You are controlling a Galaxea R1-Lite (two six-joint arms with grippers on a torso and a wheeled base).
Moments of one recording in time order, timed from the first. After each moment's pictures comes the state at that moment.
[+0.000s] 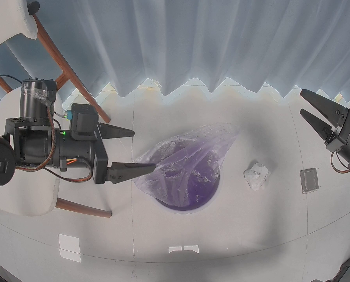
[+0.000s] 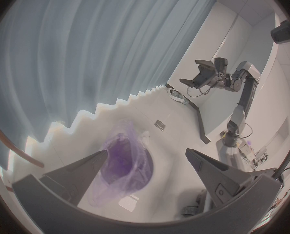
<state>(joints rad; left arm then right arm) -0.40 1.56 -0.98 -0.19 -0.63 0.34 0.37 1.24 -0.54 -0.85 0.33 0.68</state>
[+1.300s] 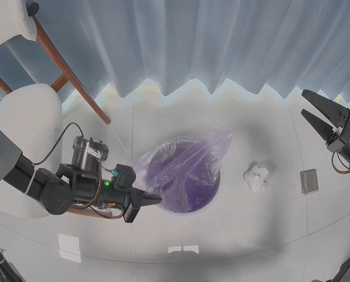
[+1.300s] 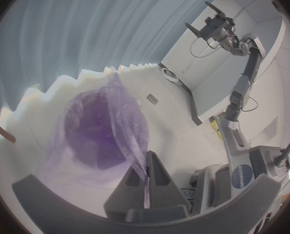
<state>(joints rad) -0.41 1.91 -0.80 -0.46 -0.64 0.44 0.37 1.23 -0.54 -0.85 0.33 0.68</state>
